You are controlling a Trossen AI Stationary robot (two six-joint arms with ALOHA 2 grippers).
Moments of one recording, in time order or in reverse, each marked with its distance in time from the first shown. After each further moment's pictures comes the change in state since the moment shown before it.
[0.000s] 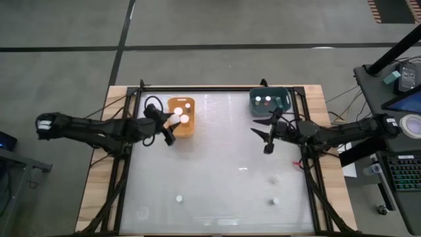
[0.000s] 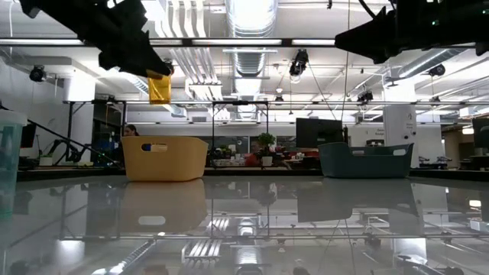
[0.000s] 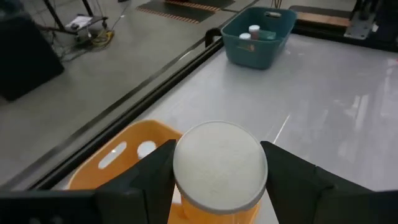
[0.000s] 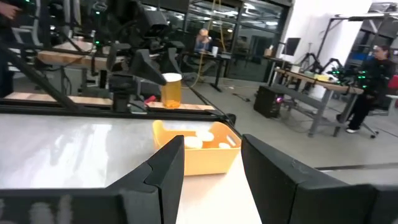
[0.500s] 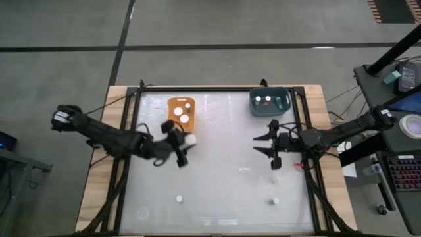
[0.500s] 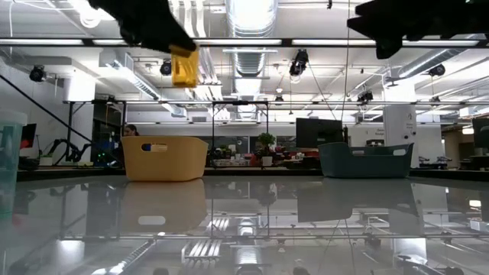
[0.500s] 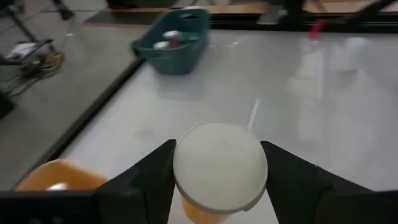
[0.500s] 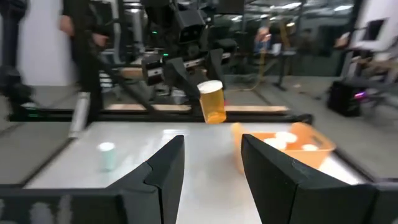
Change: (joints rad) left arm -0.279 0.334 0.229 0.019 -0.066 -0.002; right arm 0.218 0.000 0.000 -0.011 -0.030 0.152
